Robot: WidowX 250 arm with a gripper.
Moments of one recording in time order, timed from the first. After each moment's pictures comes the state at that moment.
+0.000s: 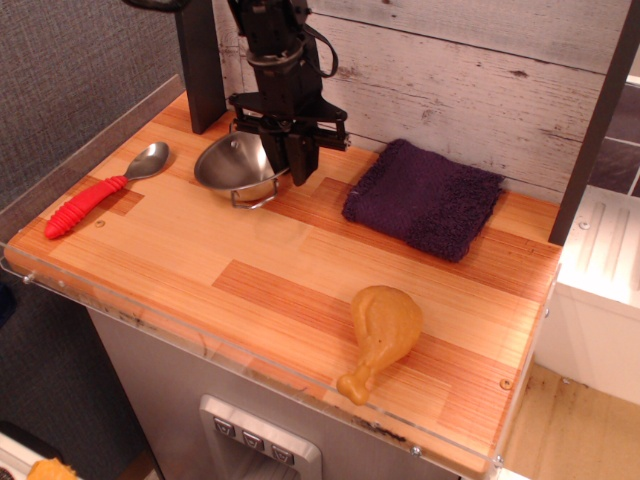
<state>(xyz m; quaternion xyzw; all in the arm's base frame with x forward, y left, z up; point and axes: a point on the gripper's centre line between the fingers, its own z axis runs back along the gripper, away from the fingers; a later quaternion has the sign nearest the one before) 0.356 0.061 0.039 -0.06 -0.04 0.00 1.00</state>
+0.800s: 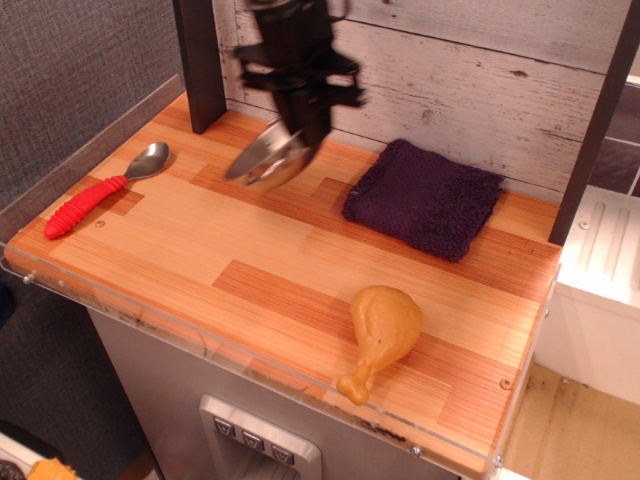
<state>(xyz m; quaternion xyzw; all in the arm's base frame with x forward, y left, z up) 0.350 0.024 0.099 -0.07 -0.10 -0.06 0.99</state>
